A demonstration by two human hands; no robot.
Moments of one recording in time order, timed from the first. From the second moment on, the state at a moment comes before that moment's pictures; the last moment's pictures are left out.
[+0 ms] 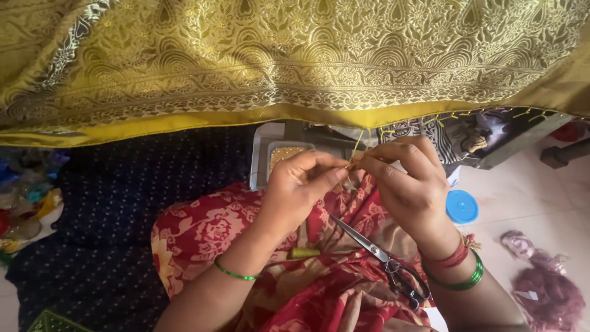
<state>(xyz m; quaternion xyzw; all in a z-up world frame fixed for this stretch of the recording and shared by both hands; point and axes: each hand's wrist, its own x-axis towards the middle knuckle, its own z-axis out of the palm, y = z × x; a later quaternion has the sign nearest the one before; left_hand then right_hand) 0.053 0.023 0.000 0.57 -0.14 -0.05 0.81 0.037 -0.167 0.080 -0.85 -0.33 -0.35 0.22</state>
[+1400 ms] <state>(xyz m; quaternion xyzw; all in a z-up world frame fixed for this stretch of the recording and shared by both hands) 0.108 0.005 -0.024 0.36 -0.08 -0.31 0.88 -0.011 -0.410 -0.201 -0.98 0.06 -0.02 0.17</state>
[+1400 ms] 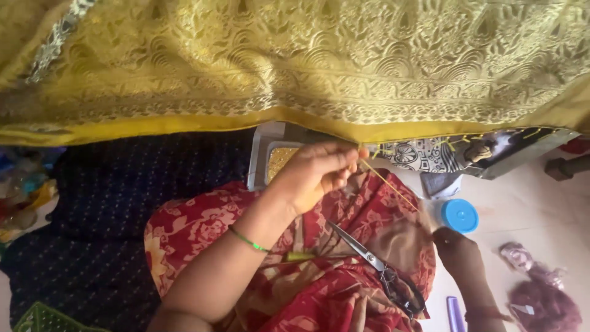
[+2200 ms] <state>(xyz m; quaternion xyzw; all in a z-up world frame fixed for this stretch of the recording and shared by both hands) 0.072 0.004 0.010 0.52 -0.17 -0.08 0.83 0.053 -0.160 0.033 -0.84 -0.15 -0.33 0.42</state>
